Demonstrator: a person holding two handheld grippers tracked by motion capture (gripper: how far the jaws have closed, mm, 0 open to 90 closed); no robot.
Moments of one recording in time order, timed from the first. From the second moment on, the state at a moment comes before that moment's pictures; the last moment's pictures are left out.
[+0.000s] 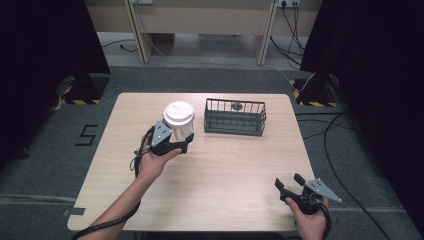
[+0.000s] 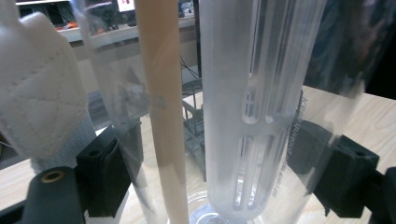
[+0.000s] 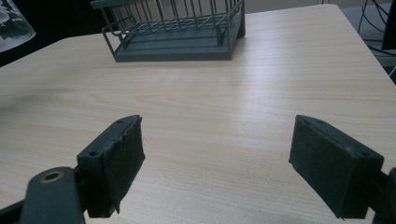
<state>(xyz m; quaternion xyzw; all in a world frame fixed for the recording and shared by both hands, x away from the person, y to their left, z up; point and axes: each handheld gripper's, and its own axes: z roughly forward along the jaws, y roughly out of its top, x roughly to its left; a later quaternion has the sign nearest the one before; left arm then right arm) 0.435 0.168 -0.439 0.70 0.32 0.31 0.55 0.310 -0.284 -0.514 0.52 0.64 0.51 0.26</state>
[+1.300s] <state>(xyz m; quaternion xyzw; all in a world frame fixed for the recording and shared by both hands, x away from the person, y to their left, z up) 0.465 0.122 -0.427 0.70 0.31 0.31 0.57 0.310 -0.284 -0.514 0.52 0.64 0.51 0.26</state>
